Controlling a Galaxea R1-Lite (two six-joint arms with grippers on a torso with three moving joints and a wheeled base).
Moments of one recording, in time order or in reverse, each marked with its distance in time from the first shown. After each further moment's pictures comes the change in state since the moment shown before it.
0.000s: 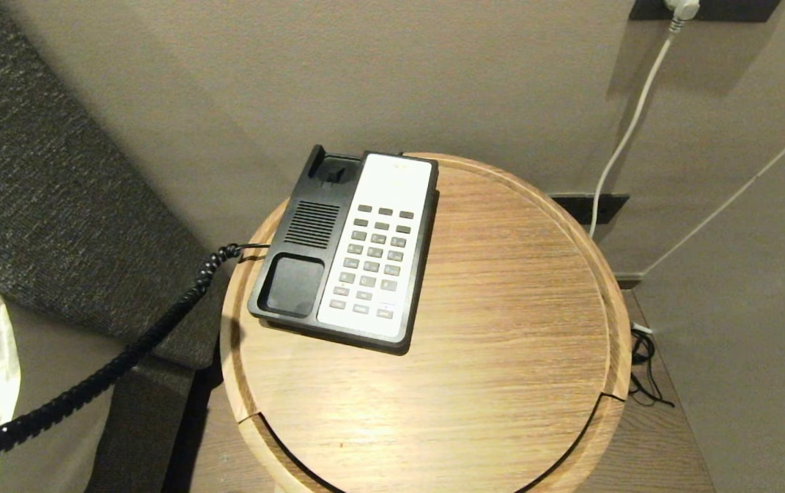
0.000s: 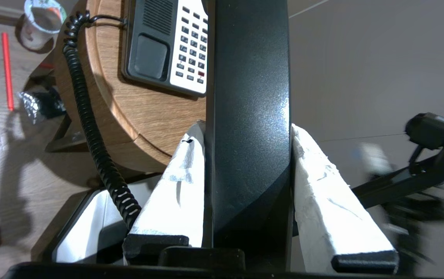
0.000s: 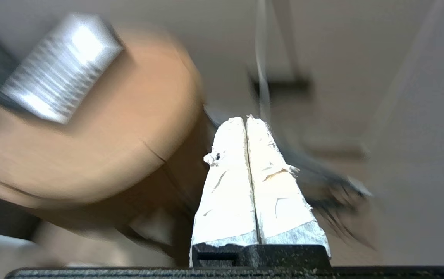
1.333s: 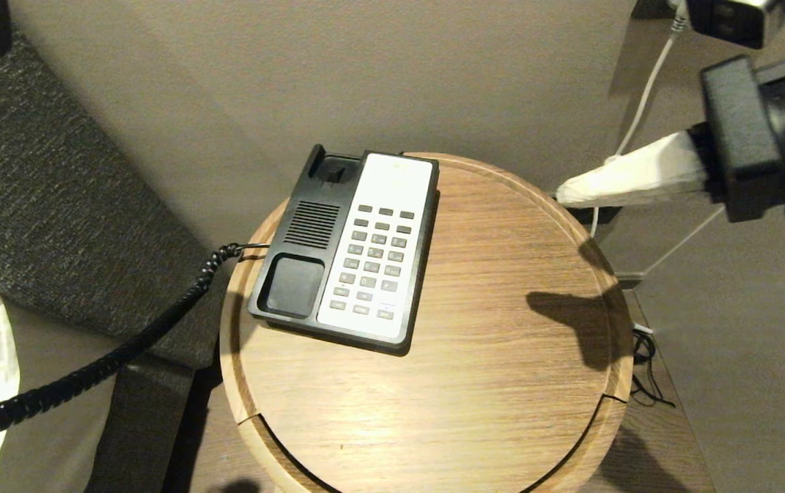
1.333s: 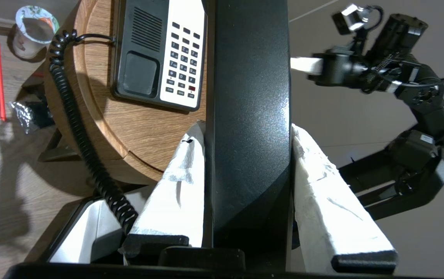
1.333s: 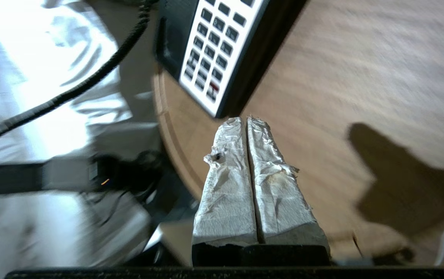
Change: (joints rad) left arm -0.002 0.077 -0.078 -0.010 -0.003 0.001; right arm 0.694 1.430 -0.977 0.275 0.047 0.332
